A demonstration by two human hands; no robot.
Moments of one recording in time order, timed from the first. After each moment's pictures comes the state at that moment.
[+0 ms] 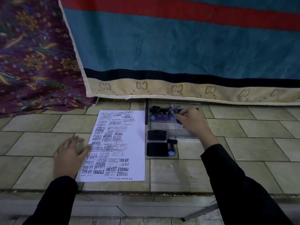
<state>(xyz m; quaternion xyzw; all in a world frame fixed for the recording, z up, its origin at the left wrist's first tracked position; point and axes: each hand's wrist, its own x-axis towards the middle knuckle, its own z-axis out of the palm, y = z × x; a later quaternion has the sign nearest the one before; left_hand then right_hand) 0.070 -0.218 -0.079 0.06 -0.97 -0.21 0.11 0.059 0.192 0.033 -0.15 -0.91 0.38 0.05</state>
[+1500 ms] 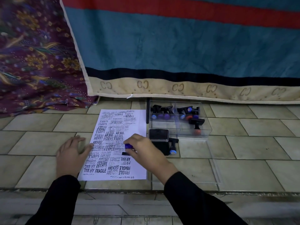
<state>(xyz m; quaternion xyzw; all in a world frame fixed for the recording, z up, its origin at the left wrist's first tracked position) 0.067 -0.222 -0.089 0.06 -0.97 -0.21 0.13 0.118 0.048 -0.004 0.22 -0.93 0.30 0.05</state>
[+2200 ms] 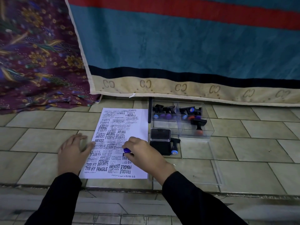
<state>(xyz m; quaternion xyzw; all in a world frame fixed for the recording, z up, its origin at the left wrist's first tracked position) 0.066 -0.224 -0.092 0.05 -0.97 -0.22 0.14 0.117 0.039 -0.014 0.25 -0.94 0.24 0.04</state>
